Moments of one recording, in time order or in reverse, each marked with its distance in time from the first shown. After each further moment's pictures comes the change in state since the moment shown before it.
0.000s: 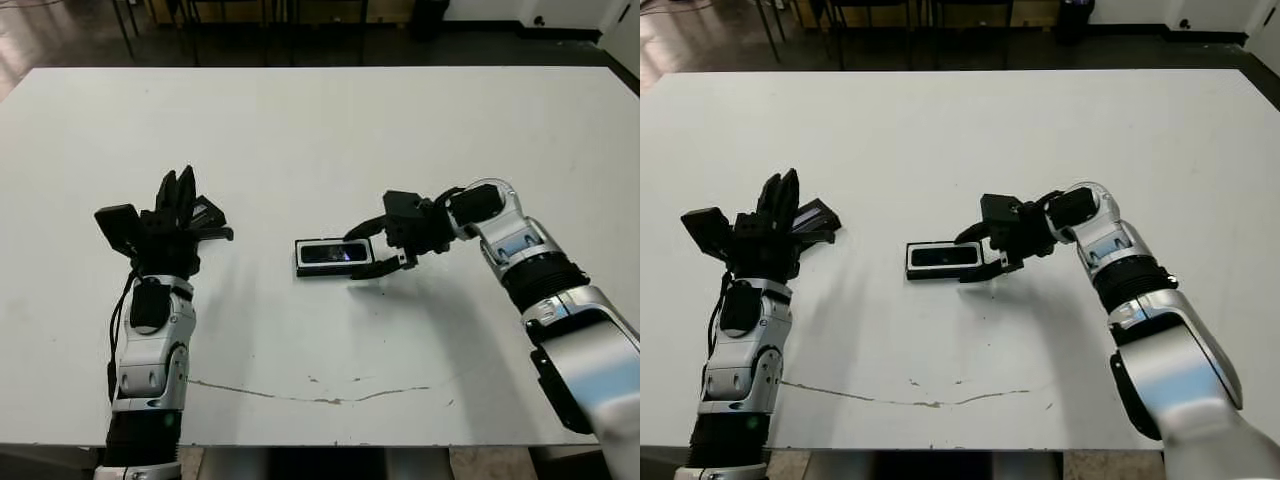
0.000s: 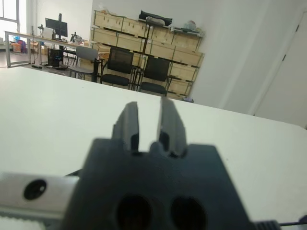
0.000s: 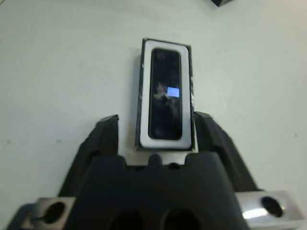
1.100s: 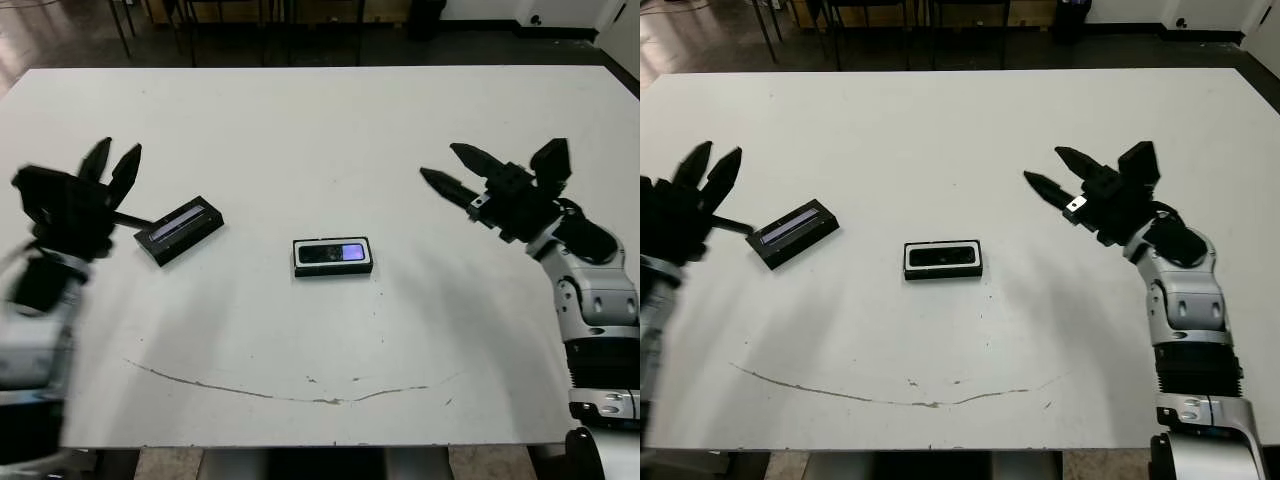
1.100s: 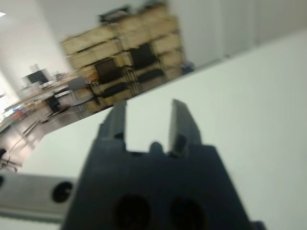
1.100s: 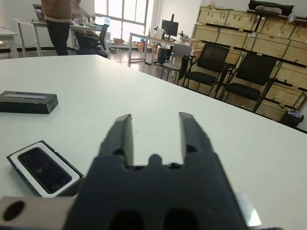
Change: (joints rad) left arm -0.060 0.584 0.104 0.010 0.010 0.115 -0.448; right arm 0.431 -0.019 -0.470 -0.649 0.339 0.356 -0.647
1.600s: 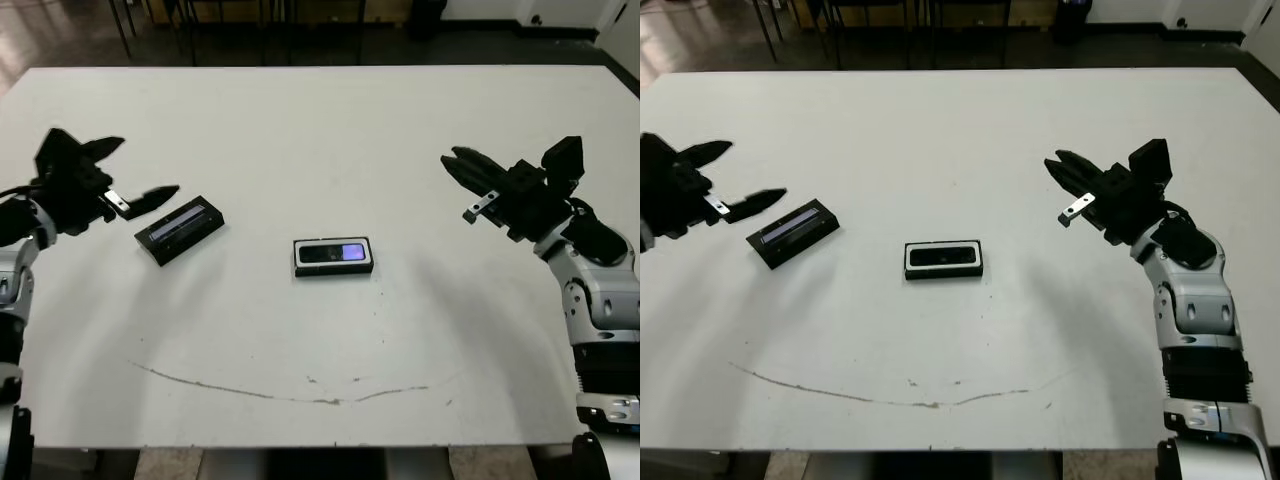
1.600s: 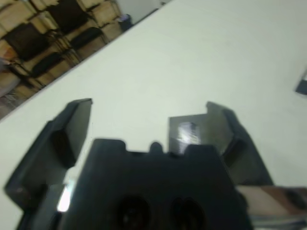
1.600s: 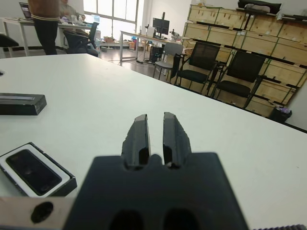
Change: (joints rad) left arm -0.334 0.071 -0.159 0.630 0.023 -0.126 -0.433; right arm 0.008 -0.015 0.007 -0.017 -0.004 0.016 -0.056
